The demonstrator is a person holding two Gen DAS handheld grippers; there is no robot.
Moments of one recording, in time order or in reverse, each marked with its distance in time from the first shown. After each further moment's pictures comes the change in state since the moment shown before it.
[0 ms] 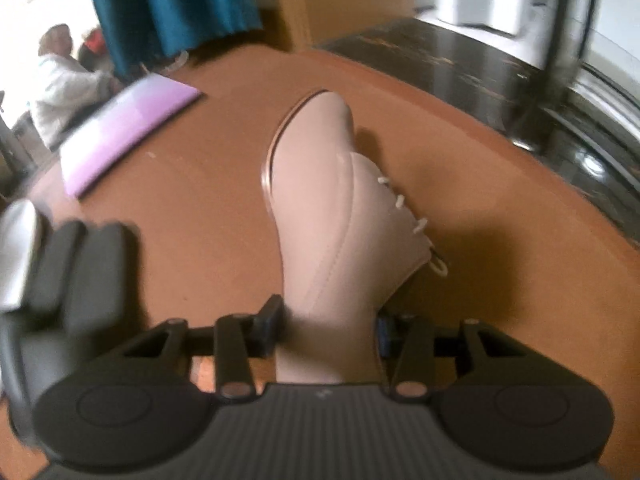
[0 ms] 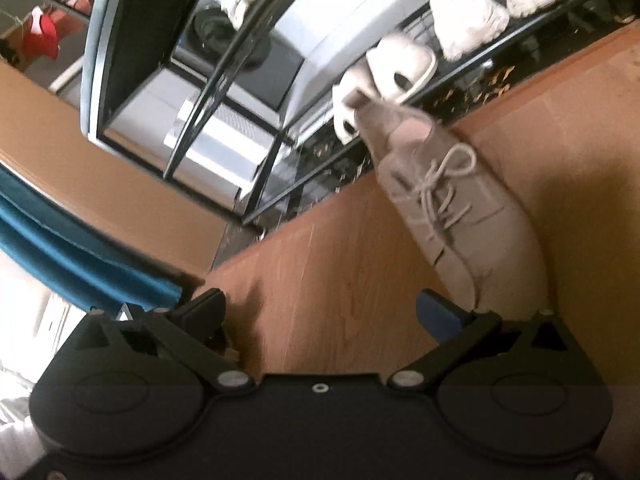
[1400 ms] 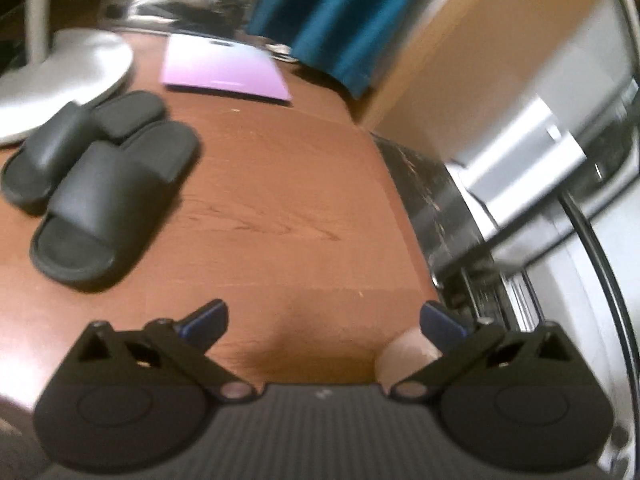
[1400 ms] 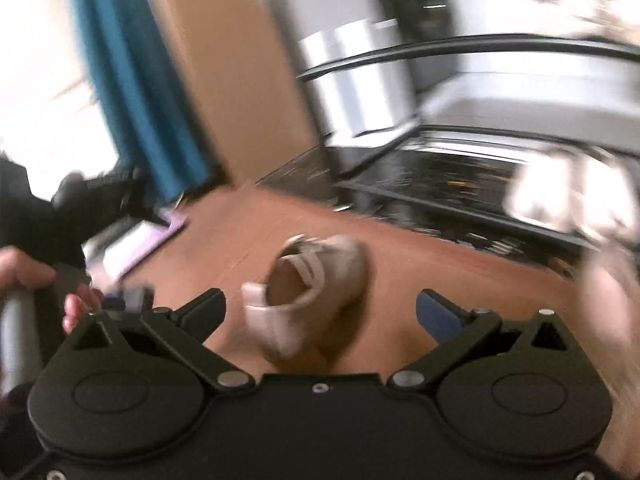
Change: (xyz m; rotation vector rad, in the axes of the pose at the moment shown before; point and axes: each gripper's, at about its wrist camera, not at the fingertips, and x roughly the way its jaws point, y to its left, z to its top) left arm -0.132 0.100 -0.071 -0.749 -0.210 -0.176; right arm 0.154 0.164 -0.030 -0.823 0.230 0.032
